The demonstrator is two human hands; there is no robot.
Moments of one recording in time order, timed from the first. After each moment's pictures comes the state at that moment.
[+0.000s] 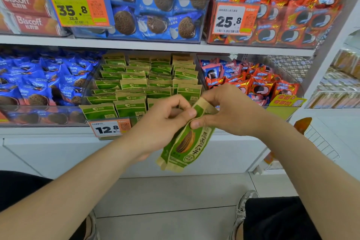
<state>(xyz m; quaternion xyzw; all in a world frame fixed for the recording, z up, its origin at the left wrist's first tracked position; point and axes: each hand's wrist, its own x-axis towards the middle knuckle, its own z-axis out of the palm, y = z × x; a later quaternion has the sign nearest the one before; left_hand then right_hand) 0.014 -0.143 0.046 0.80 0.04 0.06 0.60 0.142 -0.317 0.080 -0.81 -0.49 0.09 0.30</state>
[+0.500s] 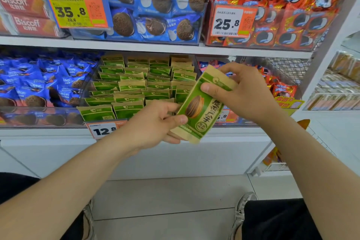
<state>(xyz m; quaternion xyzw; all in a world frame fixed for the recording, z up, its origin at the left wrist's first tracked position) 0.020 -0.130 0.049 0.79 0.06 -0.03 0.61 0.160 -0.329 0.092 -0.83 -0.36 -0.06 0.41</state>
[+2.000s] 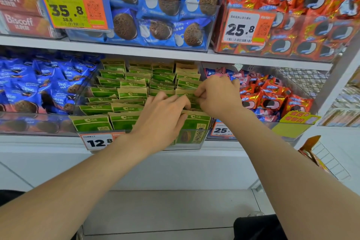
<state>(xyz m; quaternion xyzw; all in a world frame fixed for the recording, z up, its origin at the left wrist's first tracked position) 0.077 -0.109 0.021 0.97 0.01 0.23 0.10 0.217 -0.236 0.058 -0.94 -0.30 -0.09 0.11</state>
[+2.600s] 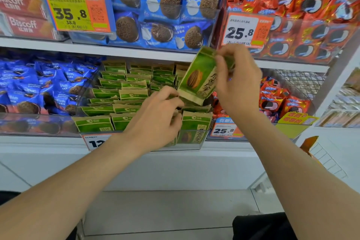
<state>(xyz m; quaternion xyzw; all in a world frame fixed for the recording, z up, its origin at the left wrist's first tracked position) 0.067 -0.097 0.029 0.96 0.00 0.22 0.15 0.201 -0.260 0.080 -0.73 -0.37 -0.40 0.42</state>
